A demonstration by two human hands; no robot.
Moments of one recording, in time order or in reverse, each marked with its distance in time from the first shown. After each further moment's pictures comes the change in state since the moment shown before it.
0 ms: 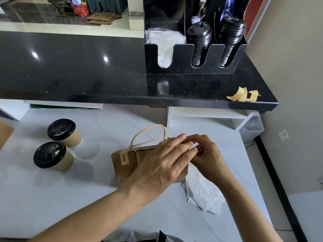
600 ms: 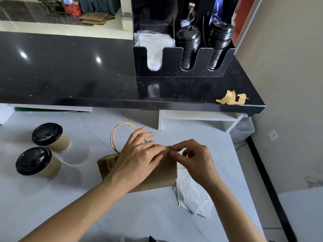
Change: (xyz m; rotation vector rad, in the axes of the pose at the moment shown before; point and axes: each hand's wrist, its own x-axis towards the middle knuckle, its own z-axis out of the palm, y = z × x) left_hand 0.006 -0.034 0.011 -0.127 -0.026 -0.289; right_hand 0.003 0.004 0.000 0.114 0.038 -0.001
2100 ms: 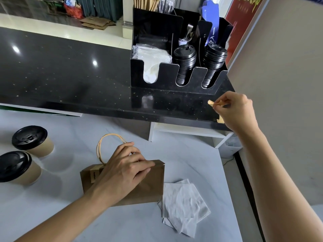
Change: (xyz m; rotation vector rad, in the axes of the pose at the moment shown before) left_hand -0.001 -0.008 0.005 -0.062 0.074 0.035; right_hand 0.140 -0.065 -0.140 -0.672 0.343 -0.107
